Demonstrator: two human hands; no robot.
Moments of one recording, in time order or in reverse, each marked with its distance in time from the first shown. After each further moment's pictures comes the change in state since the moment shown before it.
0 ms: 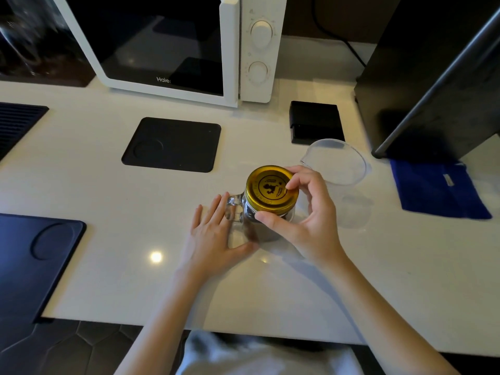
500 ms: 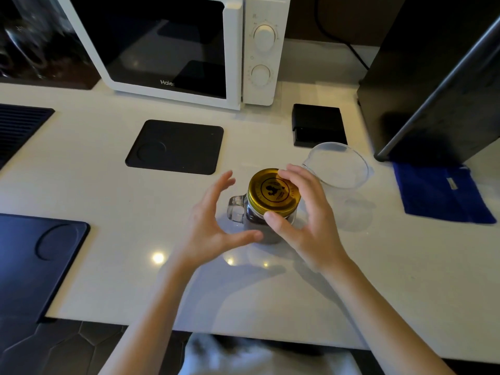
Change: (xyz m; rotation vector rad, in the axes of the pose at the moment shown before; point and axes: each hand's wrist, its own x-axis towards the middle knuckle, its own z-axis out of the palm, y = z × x) left_hand 0.007 0.008 -0.049 -0.739 0.145 0.069; right_hand 0.000 -0.007 0.000 -0.165 -0.113 0.061
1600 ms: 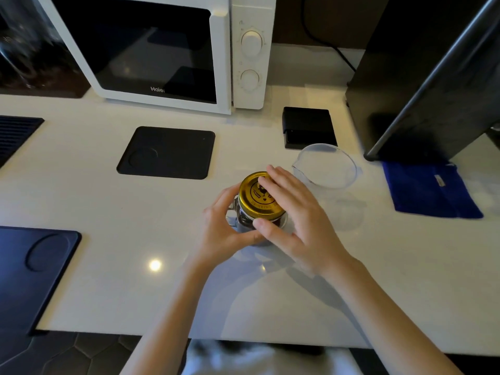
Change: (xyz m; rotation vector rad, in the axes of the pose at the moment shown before) left_hand 0.011 0.010 0.028 -0.063 0.070 0.105; right_hand 0.000 -0.014 -0.013 -0.267 -0.208 -0.078
